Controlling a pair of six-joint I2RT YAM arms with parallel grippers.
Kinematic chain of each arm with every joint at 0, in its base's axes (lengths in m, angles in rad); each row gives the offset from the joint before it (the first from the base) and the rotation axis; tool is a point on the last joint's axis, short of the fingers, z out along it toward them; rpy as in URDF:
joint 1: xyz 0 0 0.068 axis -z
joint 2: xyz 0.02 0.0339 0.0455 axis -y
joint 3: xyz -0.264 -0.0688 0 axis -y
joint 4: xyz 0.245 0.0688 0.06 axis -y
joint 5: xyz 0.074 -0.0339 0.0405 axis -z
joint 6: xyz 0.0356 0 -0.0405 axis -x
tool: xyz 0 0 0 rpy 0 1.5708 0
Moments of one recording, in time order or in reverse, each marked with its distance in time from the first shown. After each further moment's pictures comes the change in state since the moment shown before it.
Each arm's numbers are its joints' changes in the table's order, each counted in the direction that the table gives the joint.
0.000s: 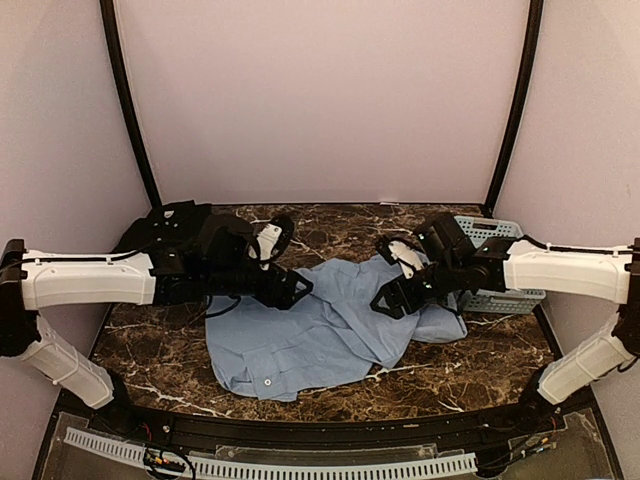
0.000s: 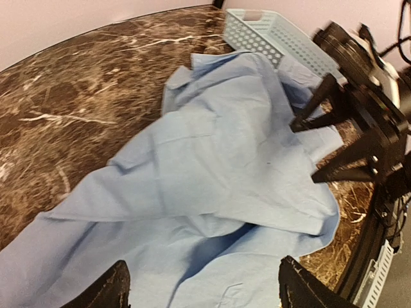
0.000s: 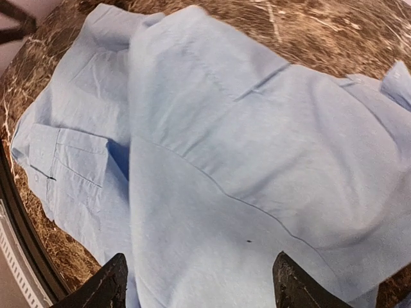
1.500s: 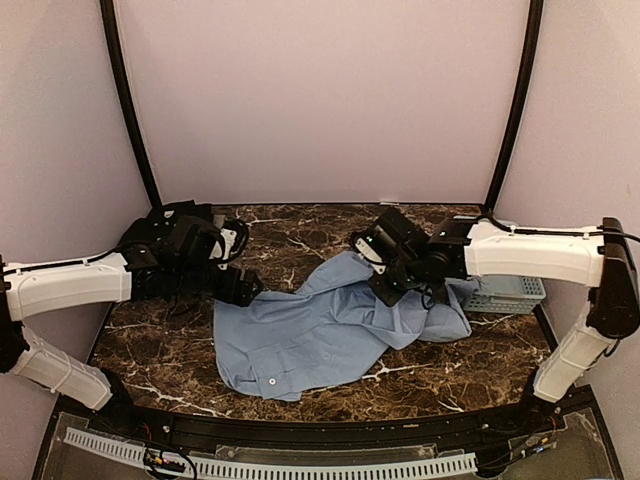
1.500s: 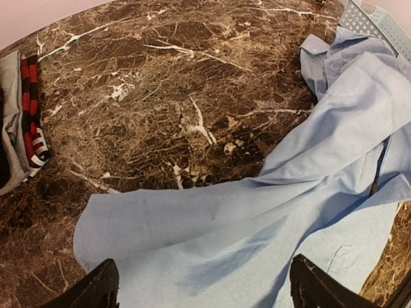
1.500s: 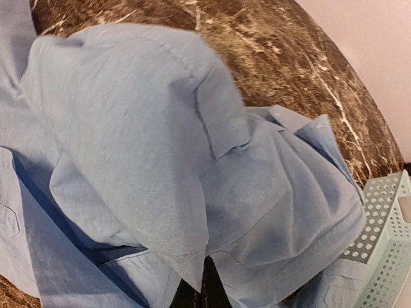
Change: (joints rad) left arm -0.225 0.151 -0.118 -0.225 -0.159 0.001; right arm -0.224 -0.258 0.322 -0.241 0.584 0.117
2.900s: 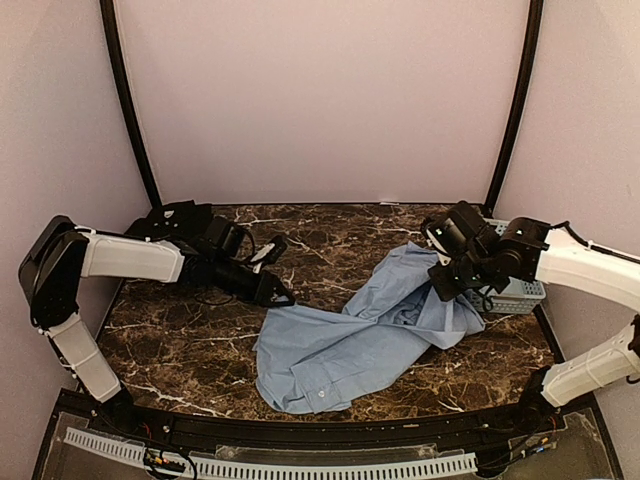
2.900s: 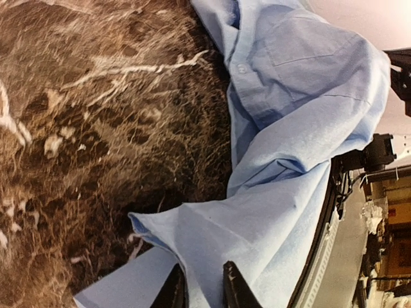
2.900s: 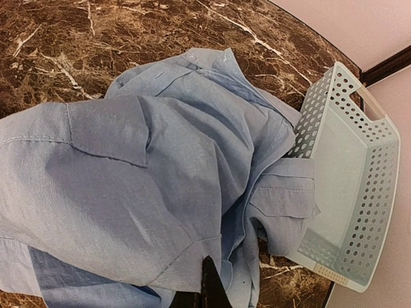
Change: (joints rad) left arm -0.105 -0.393 0.125 0.181 0.738 0.047; right arm 0.141 0.392 -0.191 -0.185 0.068 -0.189
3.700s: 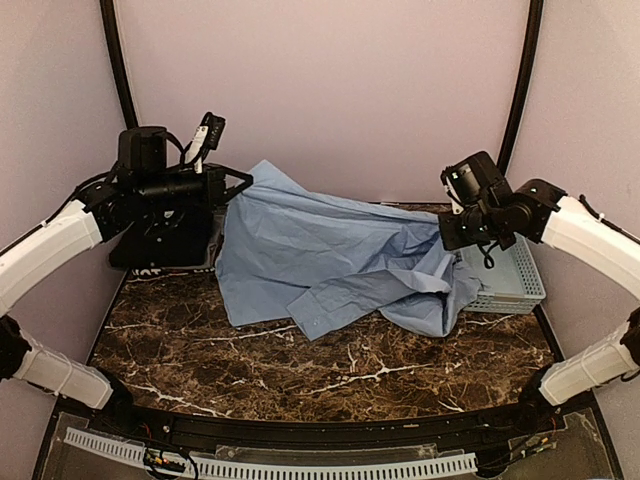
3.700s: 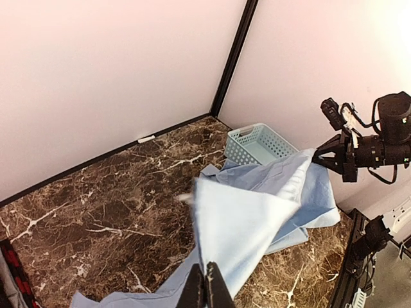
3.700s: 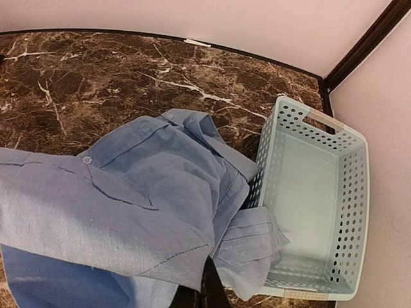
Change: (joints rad) left arm -0.102 0.370 0.304 -0.114 -0.257 -0.166; right arm 0.154 -0.073 0.237 -0.006 0.024 -0.058
